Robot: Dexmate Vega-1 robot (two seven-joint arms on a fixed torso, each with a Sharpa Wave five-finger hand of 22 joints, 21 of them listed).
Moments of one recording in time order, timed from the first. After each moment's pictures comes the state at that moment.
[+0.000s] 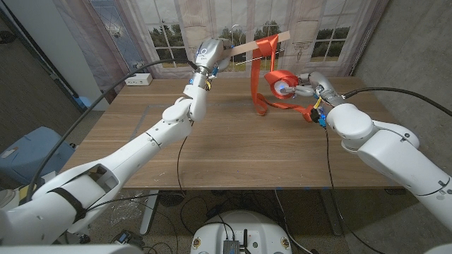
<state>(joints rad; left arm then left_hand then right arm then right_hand) 0.52 0.53 0.73 -1.62 0.73 0.18 0.63 1.31 0.08 0.44 -0.20 0.18 0.88 0.04 0.33 0.29 0.82 -0.04 0.37 0.75 0.88 0.02 0.43 0.73 0.53 -0.05 1.24 0.17 -1.10 -0.83 -0.20 -2.38 0.36 -0.64 -0.39 1.14 0.08 0.31 -0.21 0.27 0.90 -0.01 0.23 0.34 0.72 0.00 0.66 0.45 0.91 -0.12 0.93 0.91 0.43 0.06 1.05 0.19</state>
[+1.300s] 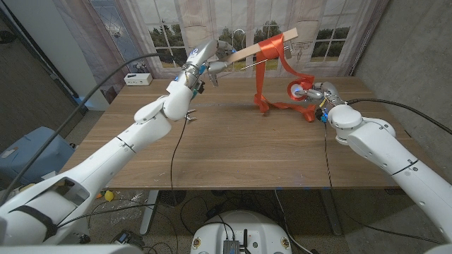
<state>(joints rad) 0.65 0.67 0.54 -1.82 0.38 -0.07 0.33 1.30 0.08 0.45 -0.20 0.18 0.88 0.04 0.31 0.30 0.82 -0.04 0.36 0.76 0.89 0.02 0.42 0.75 0.53 -0.05 1.25 0.17 -0.92 -0.74 -0.28 -1.96 0.45 -0.51 -0.45 1.13 0.08 0.30 -0.20 0.27 0.91 -0.01 0.22 0.36 0.72 0.00 0.66 0.45 0.89 -0.12 0.95 0.91 0.41 0.05 1.07 0.18</state>
